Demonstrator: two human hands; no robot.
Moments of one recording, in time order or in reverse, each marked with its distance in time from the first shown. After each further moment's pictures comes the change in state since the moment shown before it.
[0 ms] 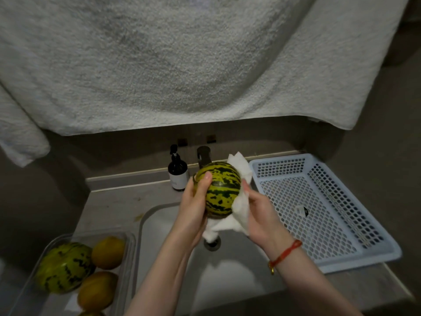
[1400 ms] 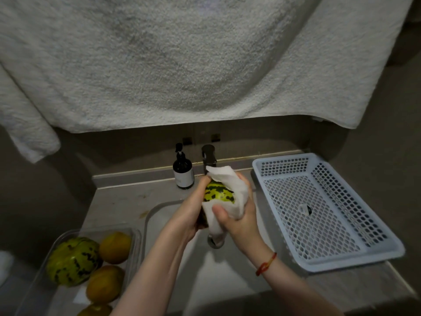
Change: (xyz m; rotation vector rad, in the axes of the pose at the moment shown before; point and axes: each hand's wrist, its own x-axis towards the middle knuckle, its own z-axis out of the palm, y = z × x) left_hand -0.007 0.013 -0.010 0.235 -0.005 -0.360; right_hand 0.003 0.045 -0.003 -0.908 0.072 -0.729
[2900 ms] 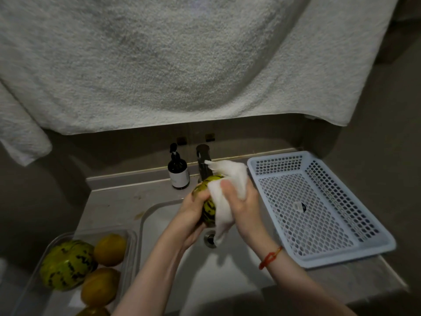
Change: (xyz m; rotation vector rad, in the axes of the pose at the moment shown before) left_hand 0.003 -0.019 -0.004 -0.172 -0.164 0.252; right_hand 0.013 -0.013 -0.011 -0.009 0.152 0.113
